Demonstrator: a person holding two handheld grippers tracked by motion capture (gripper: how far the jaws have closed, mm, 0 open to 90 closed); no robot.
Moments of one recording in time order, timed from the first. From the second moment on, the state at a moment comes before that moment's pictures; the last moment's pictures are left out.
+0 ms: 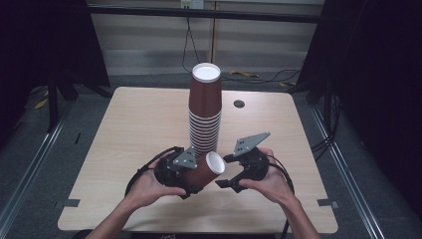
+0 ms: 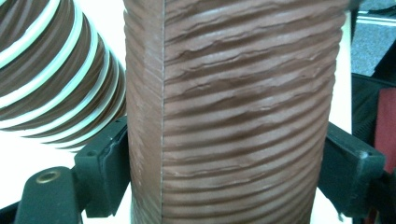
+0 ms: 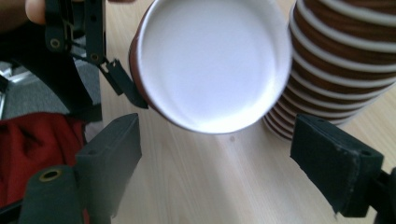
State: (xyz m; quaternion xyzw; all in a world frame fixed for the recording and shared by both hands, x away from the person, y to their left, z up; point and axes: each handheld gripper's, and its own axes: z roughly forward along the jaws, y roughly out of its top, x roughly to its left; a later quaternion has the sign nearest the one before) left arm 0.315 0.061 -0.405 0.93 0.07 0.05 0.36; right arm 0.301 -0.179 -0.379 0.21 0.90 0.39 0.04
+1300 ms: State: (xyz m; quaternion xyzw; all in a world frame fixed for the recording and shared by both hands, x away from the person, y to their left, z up) left arm 0.305 0.035 -0.422 0.97 0.02 0.09 0.23; right arm 0.313 -0.165 -0.405 0.20 0.94 0.28 -0.03
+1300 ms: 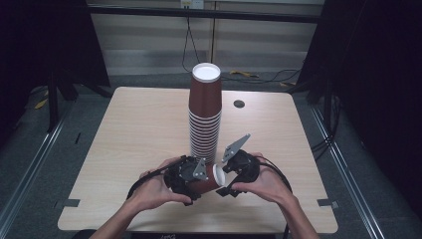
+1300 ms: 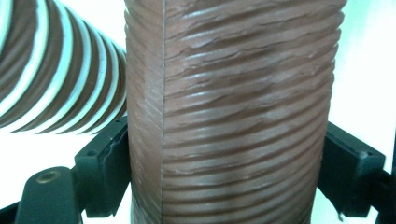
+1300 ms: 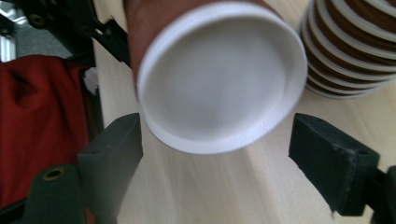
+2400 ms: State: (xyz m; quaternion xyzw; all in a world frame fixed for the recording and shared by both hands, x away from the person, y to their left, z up) left arm 0.296 0.032 -0.420 0.97 -0.04 0.08 0.24; right arm 0.308 -0.150 -0.401 0.17 0.94 0.30 -0.06
